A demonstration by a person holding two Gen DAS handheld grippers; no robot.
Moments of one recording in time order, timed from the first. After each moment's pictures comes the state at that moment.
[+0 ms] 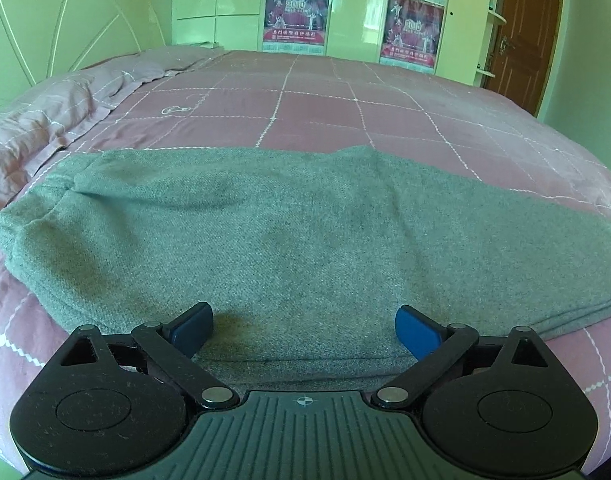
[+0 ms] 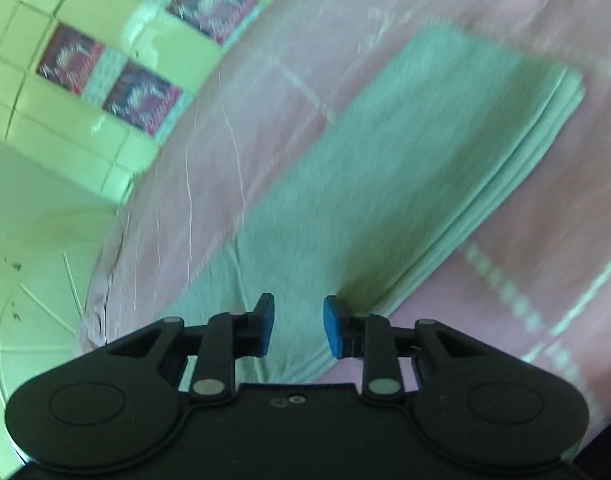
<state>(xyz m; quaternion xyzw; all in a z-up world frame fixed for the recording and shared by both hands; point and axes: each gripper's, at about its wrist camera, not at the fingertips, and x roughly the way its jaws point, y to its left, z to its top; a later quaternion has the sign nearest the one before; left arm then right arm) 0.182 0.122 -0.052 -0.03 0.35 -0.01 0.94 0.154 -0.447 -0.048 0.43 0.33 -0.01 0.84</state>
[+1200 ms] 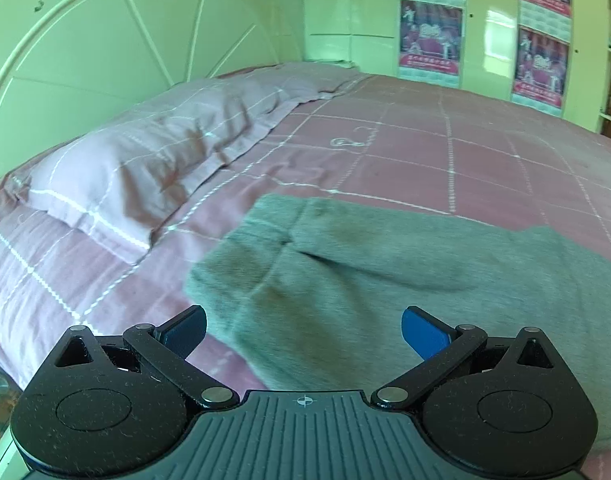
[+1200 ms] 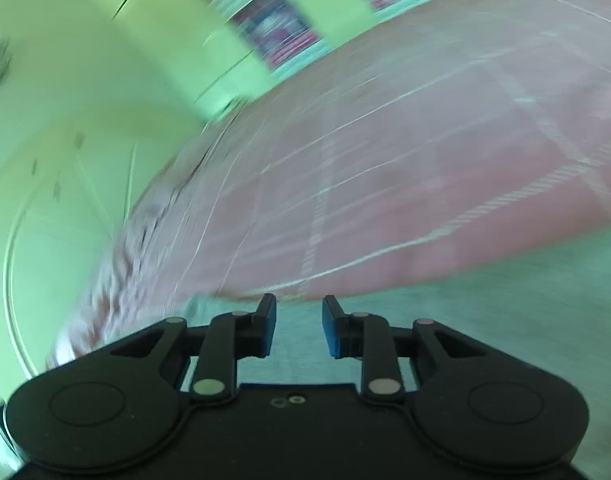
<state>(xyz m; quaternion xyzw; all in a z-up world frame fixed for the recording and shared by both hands) 0.205 0.232 -0.027 -0.04 0.33 0.19 0.92 0.318 -0.246 -0.038 0.21 0.38 0.23 0.87</state>
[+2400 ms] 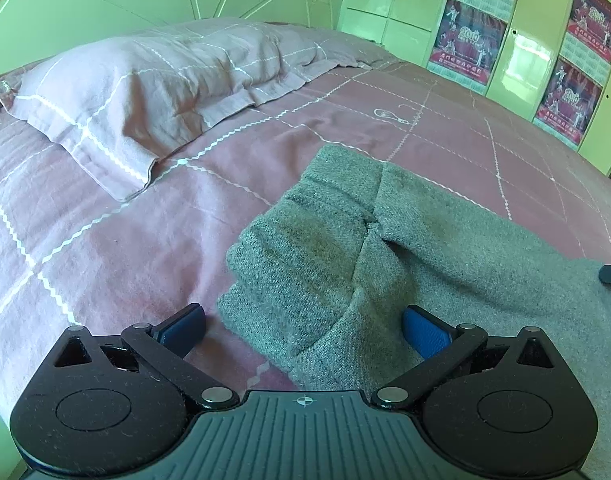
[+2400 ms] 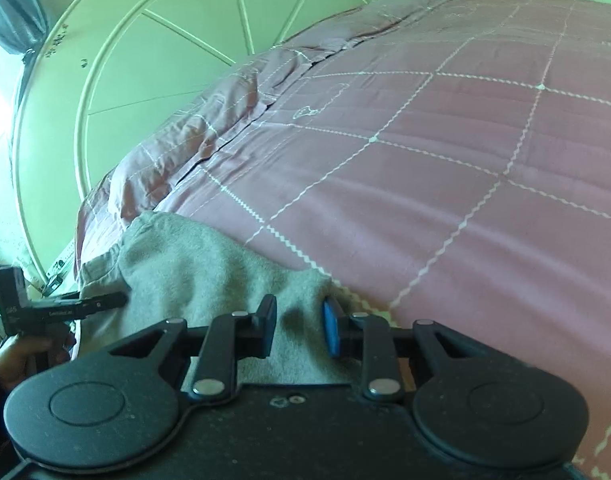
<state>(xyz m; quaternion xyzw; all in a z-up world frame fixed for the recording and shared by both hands) 0.231 0.299 -0.085 -0.15 0.35 0.18 0.91 0.421 -0.054 -0.064 0.05 0.44 0.46 0.77</state>
